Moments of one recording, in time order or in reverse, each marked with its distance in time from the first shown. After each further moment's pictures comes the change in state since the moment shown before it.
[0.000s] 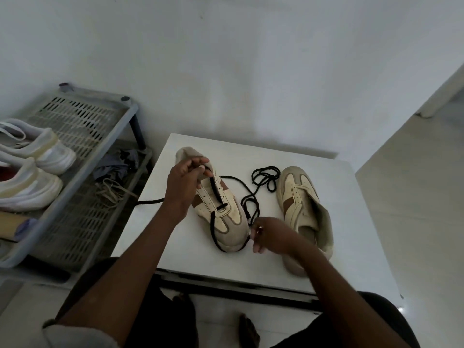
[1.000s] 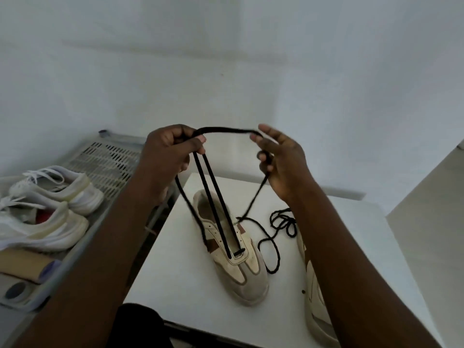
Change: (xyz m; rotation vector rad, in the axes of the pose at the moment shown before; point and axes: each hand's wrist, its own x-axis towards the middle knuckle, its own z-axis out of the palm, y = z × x) left_hand 0.032 0.144 -0.034 0.126 0.026 0.281; right_hand 0.030 -0.149 -0.139 1.328 0.327 -0.571
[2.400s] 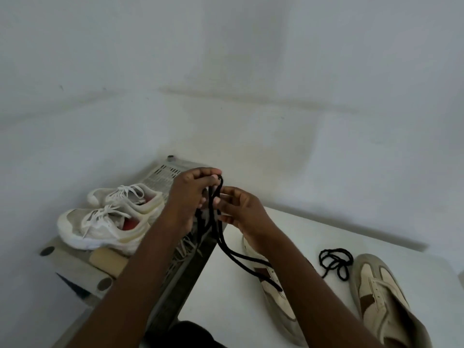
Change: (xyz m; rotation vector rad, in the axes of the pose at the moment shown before) left_hand -0.020 0.000 -0.088 -0.127 0.214 -0.194; right_hand -0.042 0.077 0.134 -0.249 -0.503 0.131
